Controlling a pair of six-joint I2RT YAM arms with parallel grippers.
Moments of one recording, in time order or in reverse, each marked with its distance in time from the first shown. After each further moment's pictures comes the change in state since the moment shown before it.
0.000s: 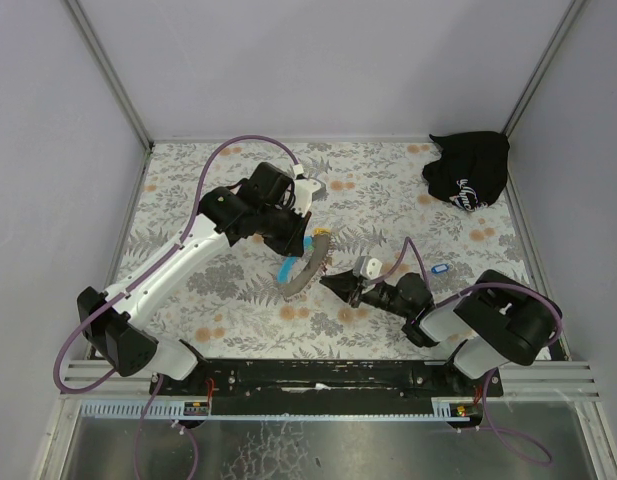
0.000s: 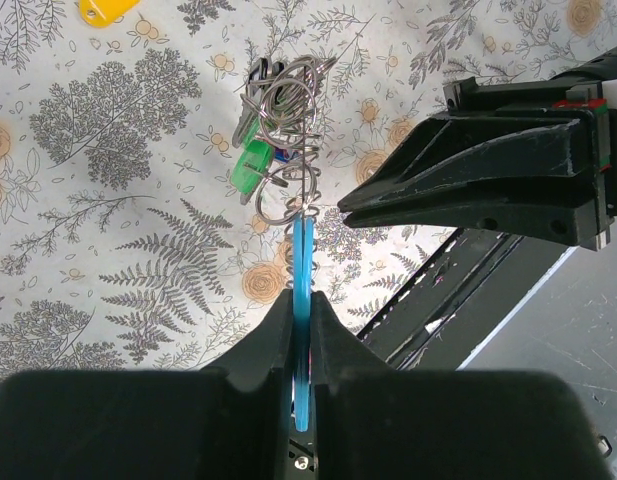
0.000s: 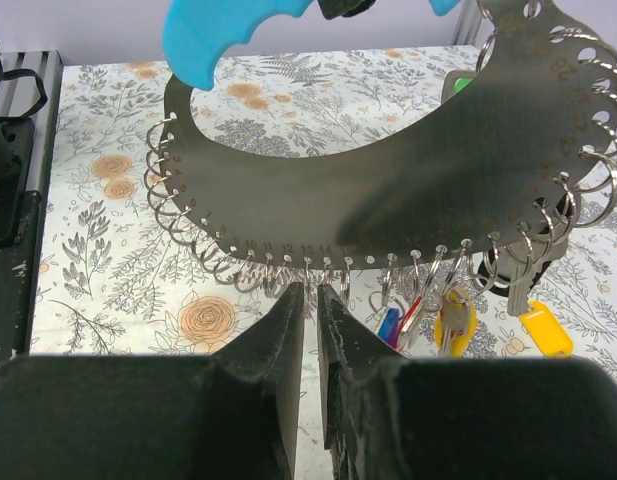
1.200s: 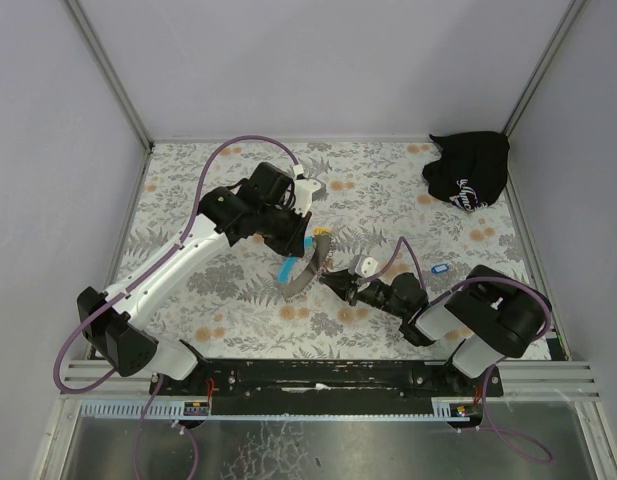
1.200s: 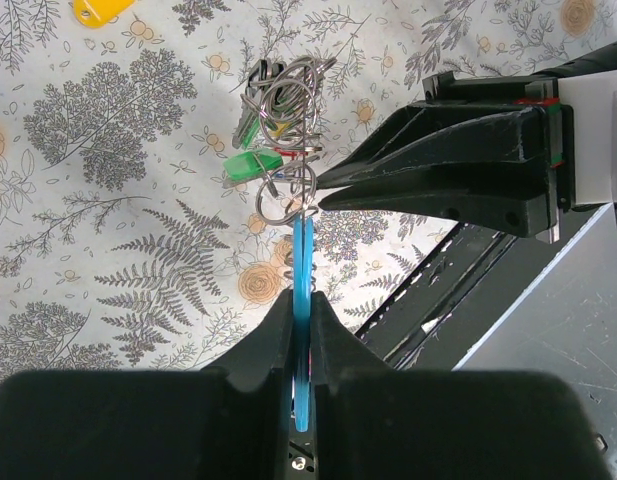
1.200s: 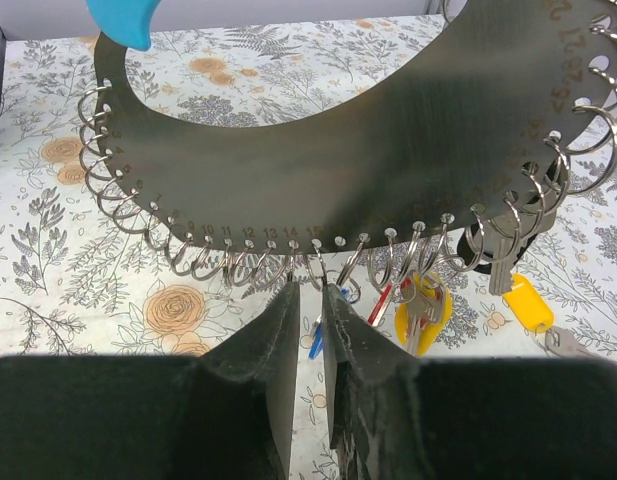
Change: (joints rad) left arm 0.000 0.000 0.000 0.001 0.007 -0.005; right arm 0.012 0.063 0.018 -0.001 0.084 -0.030
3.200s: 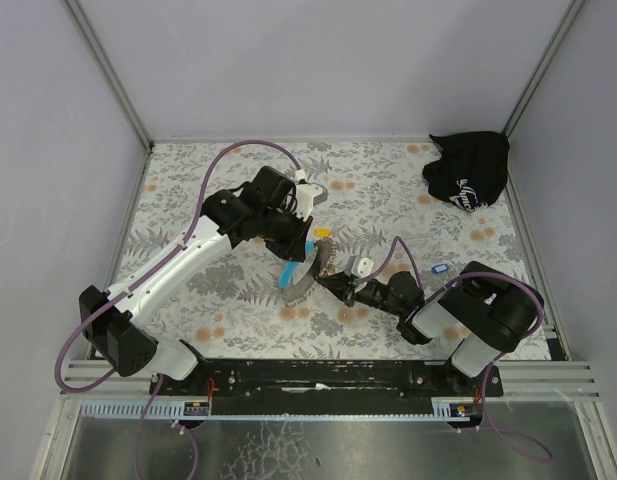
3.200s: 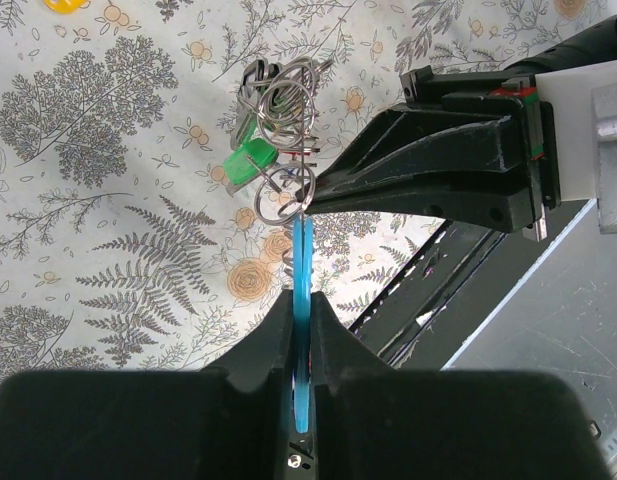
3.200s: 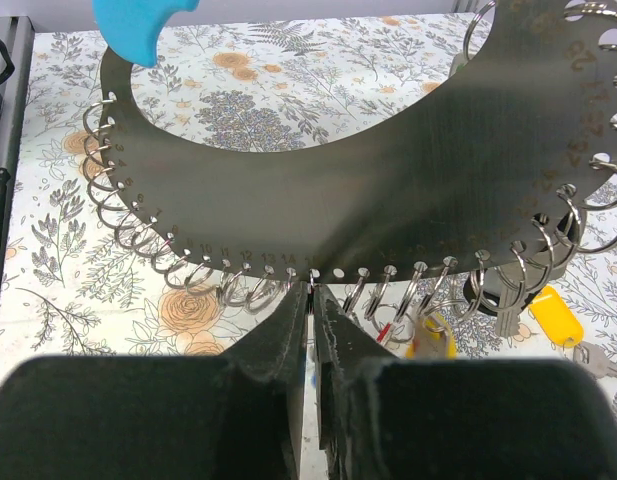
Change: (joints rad) left arm -0.006 0.000 -0.034 0.014 0.030 0.000; right arm 0.000 0.045 0.021 0.014 -0.057 0.003
